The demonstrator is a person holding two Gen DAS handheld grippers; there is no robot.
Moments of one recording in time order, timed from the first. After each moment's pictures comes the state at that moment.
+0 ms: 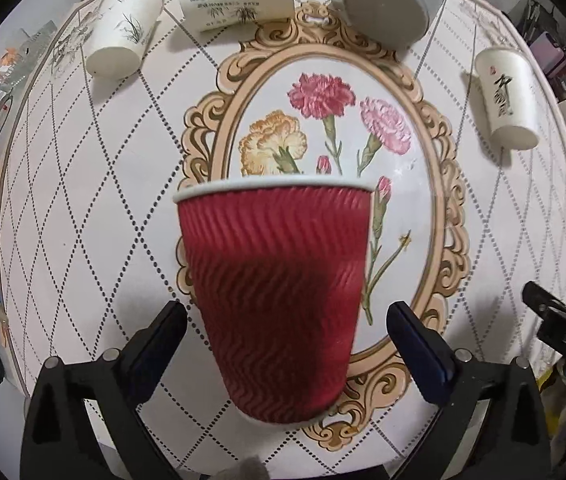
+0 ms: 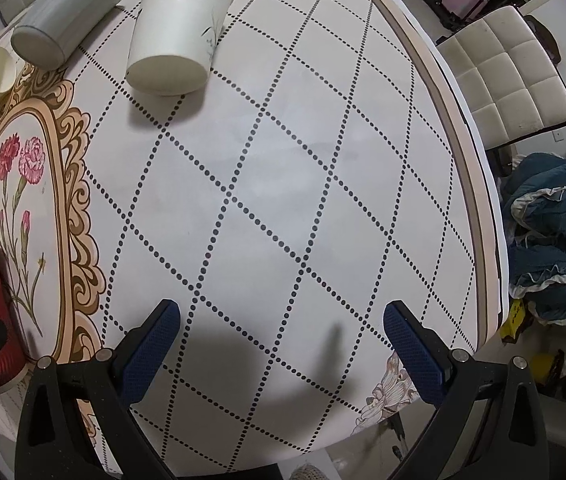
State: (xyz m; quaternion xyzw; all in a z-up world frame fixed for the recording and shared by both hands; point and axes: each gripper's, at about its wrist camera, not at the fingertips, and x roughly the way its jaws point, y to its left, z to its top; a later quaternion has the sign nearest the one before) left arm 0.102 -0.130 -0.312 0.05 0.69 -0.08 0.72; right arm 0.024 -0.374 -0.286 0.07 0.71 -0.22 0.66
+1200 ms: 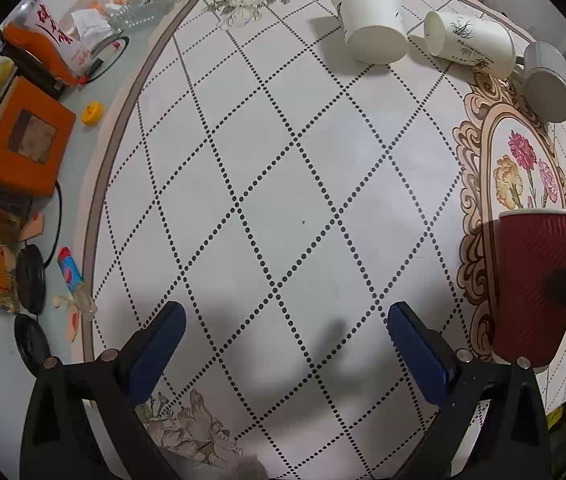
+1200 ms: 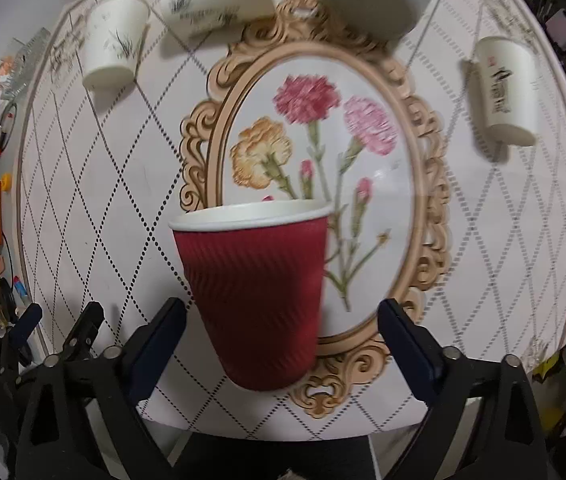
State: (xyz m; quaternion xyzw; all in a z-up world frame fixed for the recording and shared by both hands) left arm 0.096 0.053 -0.310 0.03 0.67 0.02 0.74; right arm 0.106 -0.153 -0.274 0.10 0.76 -0.06 0.64
